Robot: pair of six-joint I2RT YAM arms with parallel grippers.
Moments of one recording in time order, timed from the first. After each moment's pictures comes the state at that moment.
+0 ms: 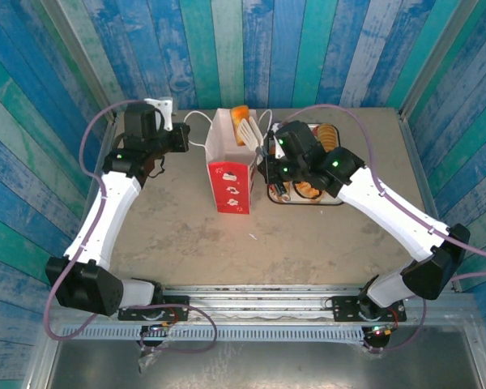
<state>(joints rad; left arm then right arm) -0.18 1.32 1.31 -0.47 0.23 -0.22 0.78 1.48 1.54 -0.81 0.02 0.52</state>
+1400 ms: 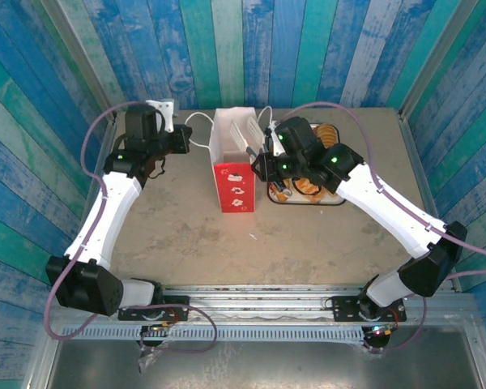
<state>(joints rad) -0.18 1.32 1.30 -0.46 0.26 -0.23 0.76 1.51 1.58 -0.81 -0.05 0.48</state>
